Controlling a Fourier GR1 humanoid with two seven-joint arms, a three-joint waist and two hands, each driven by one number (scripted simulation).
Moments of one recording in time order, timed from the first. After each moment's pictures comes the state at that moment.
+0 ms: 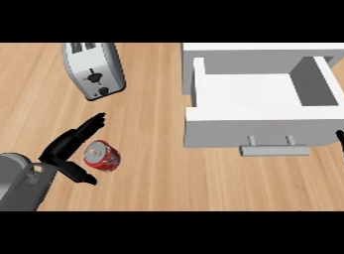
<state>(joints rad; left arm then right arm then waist) -0.42 0.32 0.03 -0.55 -0.25 -0.53 -0.71 0.23 -0.04 -0.22 -2.10 -0.06 0.18 0.07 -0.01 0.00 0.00</state>
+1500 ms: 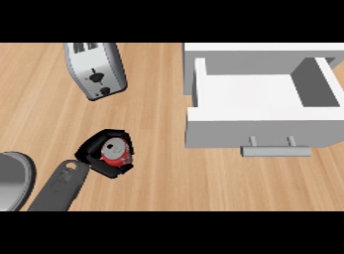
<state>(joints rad) -0.44 0.17 -0.05 -0.60 -0.21 -0.56 -0.65 0.29 -0.02 -0.23 -2.19 -0.09 0.20 0.10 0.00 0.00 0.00</state>
